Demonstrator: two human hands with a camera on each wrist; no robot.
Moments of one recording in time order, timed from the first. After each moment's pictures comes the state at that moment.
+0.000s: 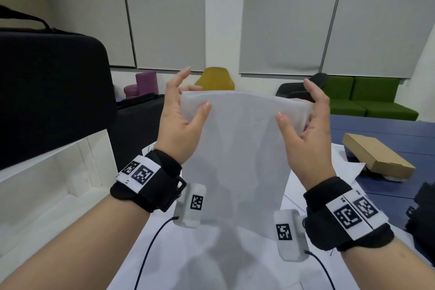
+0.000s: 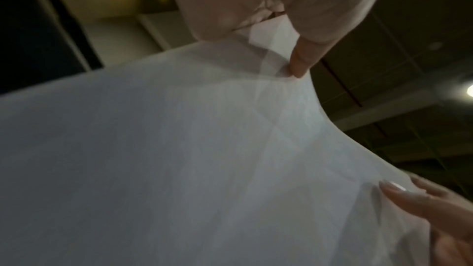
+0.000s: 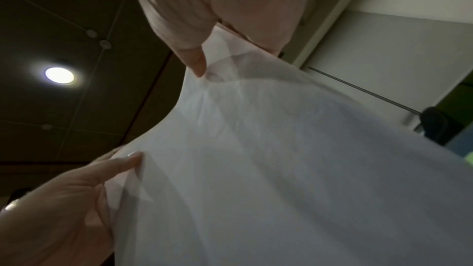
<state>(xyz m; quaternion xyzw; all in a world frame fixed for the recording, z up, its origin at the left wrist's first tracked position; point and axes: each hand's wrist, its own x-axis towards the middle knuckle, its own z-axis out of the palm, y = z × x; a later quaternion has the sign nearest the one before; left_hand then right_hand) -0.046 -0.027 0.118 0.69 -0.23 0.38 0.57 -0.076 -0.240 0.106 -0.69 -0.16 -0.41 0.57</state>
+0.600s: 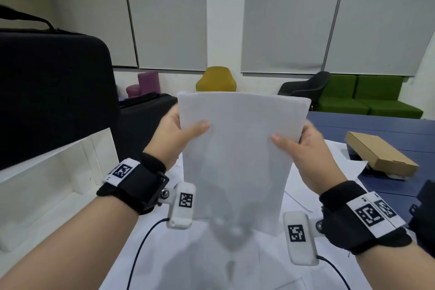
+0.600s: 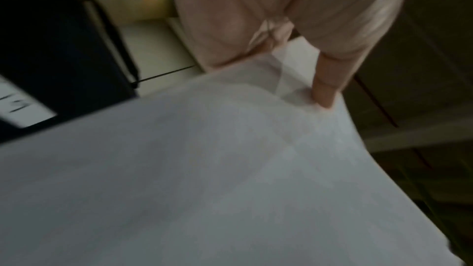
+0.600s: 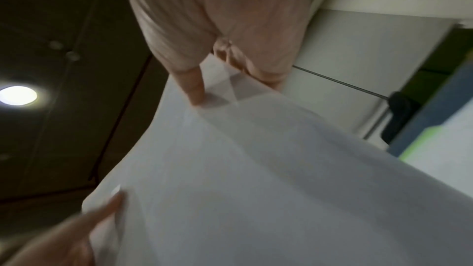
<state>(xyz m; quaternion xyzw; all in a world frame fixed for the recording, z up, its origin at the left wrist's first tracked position) -0.041 -0.004 0.101 0.66 -0.19 0.13 0.72 -0.069 -0.259 0.088 -0.69 -0.11 -0.16 0.70</state>
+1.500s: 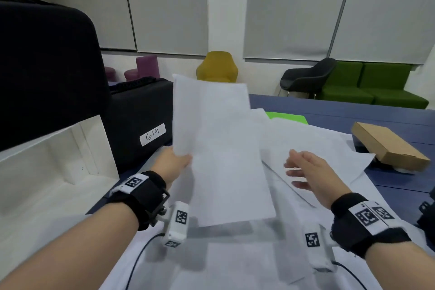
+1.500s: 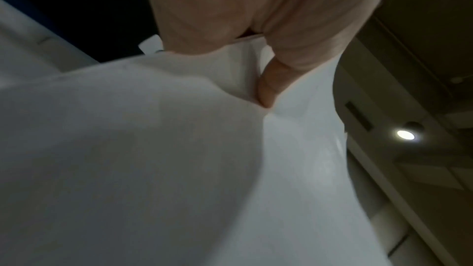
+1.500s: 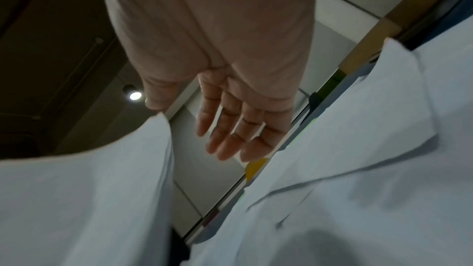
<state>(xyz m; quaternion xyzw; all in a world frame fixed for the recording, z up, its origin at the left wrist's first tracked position) 0.003 0.006 0.005 0.77 0.04 0.05 0.63 -0.021 -0.305 0.006 -0.76 0.08 -0.03 0.64</state>
